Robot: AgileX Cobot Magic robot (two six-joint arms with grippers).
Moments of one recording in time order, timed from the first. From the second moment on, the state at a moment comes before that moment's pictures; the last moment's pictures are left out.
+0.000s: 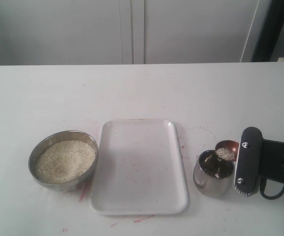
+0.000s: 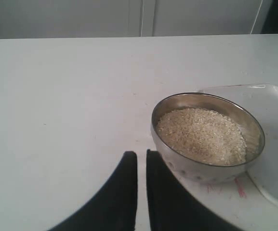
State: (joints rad) left arm -0.09 0.00 0.01 -0.16 0.08 -0.02; right arm 0.74 1.13 -0.59 -0.88 1.18 0.08
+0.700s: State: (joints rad) left arm -0.09 0.00 0.01 -0.16 0.08 -0.02; right arm 0.74 1.13 -0.59 -0.99 1.18 -0.10
